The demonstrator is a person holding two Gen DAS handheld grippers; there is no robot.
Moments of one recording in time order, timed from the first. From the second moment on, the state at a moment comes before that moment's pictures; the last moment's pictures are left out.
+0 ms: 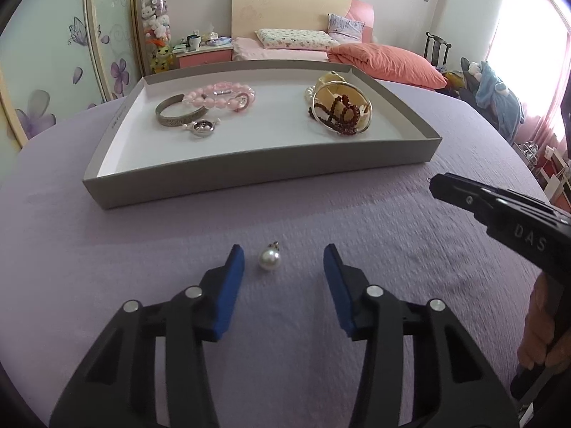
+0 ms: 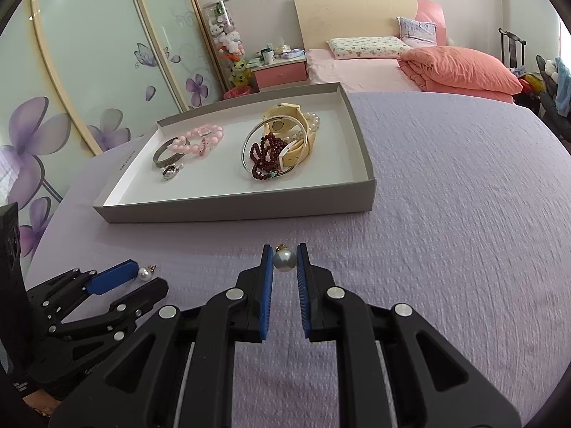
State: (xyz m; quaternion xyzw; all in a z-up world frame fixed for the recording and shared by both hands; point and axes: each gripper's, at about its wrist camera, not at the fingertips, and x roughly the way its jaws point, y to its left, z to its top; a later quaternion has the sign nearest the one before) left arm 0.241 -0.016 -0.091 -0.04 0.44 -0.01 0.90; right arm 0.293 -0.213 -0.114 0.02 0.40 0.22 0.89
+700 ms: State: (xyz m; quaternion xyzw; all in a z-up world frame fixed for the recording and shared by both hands) left arm 0.219 0.038 -0.084 -0.06 0.43 0.02 0.90; right arm 0.278 -0.190 -0.103 -0.01 0.39 0.24 0.89
